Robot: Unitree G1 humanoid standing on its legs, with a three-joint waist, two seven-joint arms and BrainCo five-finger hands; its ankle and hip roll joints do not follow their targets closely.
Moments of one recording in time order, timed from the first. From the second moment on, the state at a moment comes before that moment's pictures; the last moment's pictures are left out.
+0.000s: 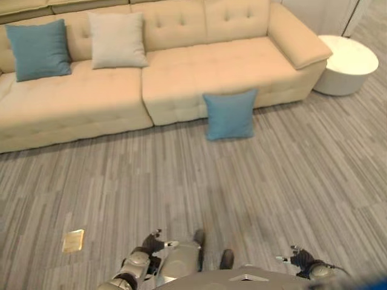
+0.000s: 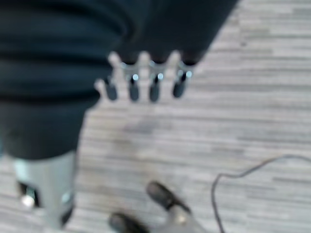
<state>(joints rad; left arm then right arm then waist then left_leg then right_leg) -0.08 0.22 -0.23 1.24 -0.09 -0.14 0.02 -0.07 -0.31 0.29 1.28 0.07 -0.09 -0.02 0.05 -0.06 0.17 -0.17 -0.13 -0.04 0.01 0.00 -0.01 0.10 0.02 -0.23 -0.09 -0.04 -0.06</state>
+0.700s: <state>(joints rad) -0.14 0.24 -0.23 1.29 -0.10 -0.14 0.02 -0.08 -0.29 0.30 1.21 0.05 -0.09 0.00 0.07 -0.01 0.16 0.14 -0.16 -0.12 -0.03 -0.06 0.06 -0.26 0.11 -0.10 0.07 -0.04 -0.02</state>
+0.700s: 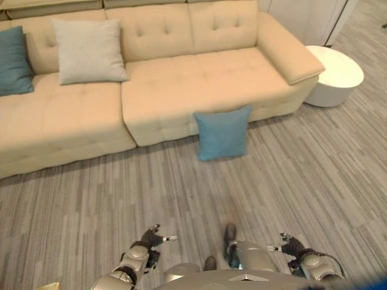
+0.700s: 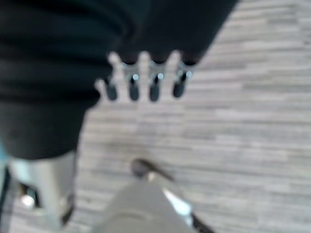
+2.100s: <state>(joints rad) -0.07 0.24 -0.23 1.34 -0.10 -0.15 0.01 -0.05 -0.26 0.32 1.18 0.02 -0.11 0.01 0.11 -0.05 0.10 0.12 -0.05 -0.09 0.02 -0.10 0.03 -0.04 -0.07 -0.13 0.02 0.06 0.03</state>
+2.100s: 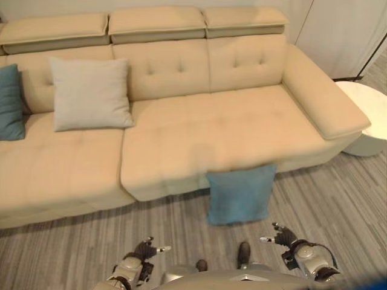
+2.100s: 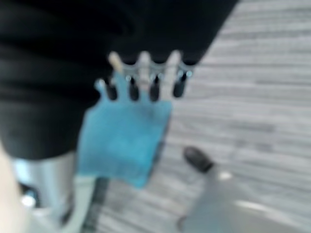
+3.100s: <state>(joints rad) -0.08 0.26 -0.23 1.31 -0.10 -0.14 0.01 -0.08 -0.27 0.34 1.14 0.04 -0.11 0.02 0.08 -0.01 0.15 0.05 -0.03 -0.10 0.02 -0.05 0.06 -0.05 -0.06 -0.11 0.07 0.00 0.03</state>
